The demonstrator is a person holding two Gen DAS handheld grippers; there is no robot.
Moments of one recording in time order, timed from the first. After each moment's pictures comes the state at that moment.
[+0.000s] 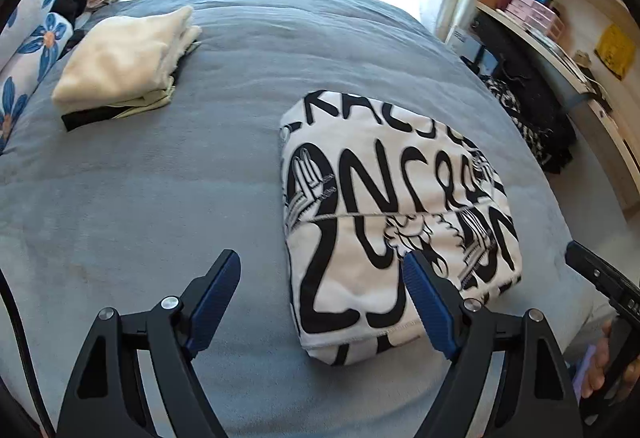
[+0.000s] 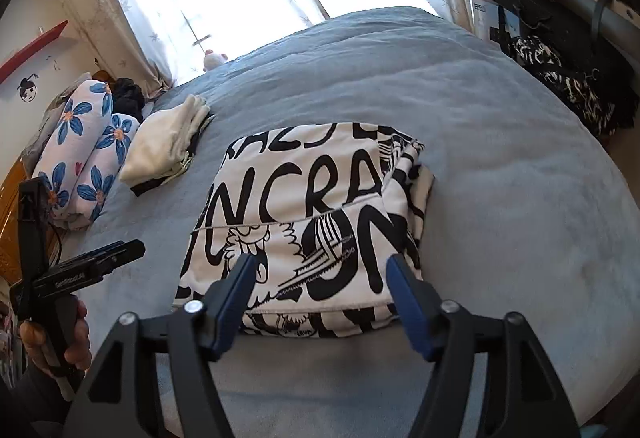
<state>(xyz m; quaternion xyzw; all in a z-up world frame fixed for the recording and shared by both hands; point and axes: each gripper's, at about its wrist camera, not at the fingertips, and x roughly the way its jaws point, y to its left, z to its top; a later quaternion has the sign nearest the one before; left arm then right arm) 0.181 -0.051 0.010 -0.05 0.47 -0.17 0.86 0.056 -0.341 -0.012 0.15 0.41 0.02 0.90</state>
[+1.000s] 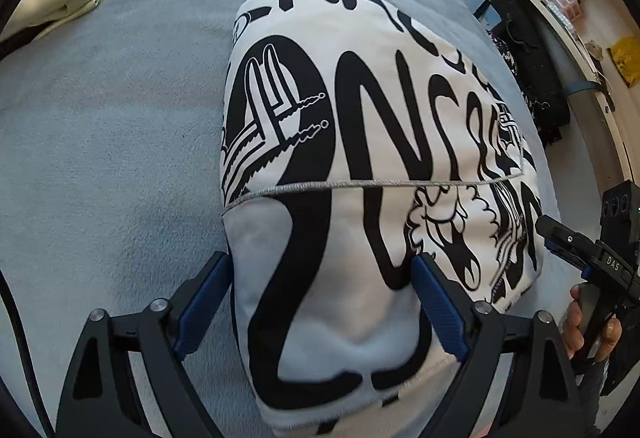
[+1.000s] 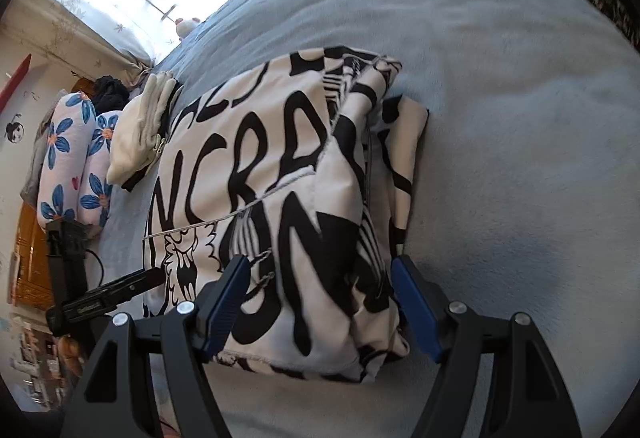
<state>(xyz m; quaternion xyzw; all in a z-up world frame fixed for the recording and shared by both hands) 0.243 -0.096 -0.096 -0.10 0.59 -0.23 0.77 0.136 -0.415 -0.113 0.26 0.51 0.06 0.82</state>
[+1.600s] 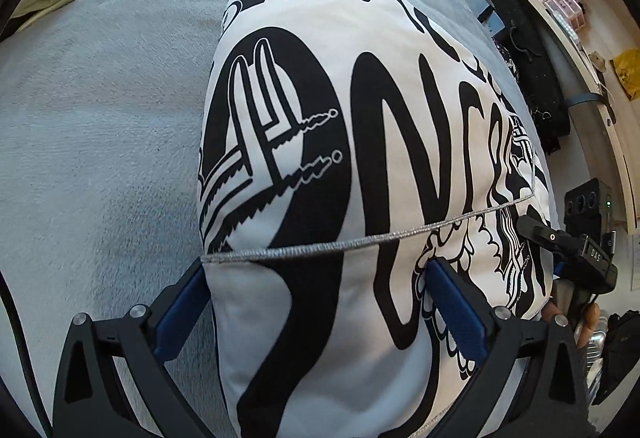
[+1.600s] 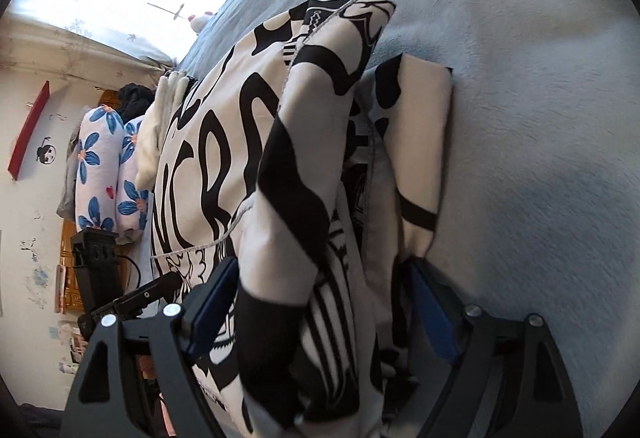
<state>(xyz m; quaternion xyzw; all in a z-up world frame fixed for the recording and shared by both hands) 0.269 -0.106 -0.126 -0.12 0.59 -0.24 0.76 0.180 -0.432 -0.171 0.34 0.52 0.14 0.77</state>
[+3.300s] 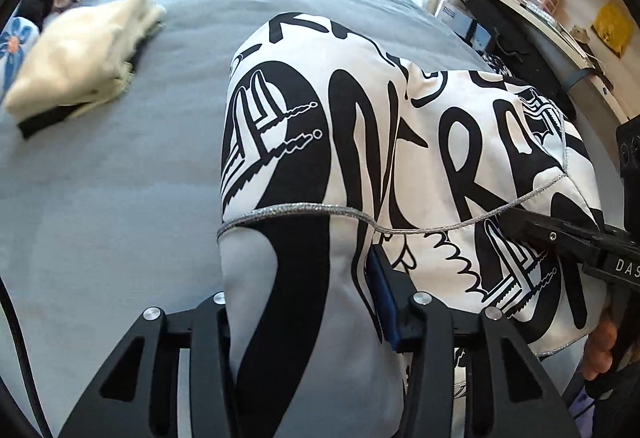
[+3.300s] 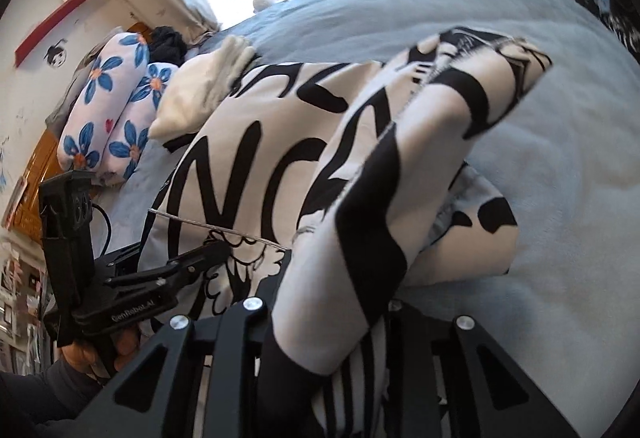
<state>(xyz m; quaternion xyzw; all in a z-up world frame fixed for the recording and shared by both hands) 0.231 -0.100 -0.047 -0.03 0.49 -0.21 0.85 0.173 -0.273 -0.065 0.15 0.47 0.15 0.86</state>
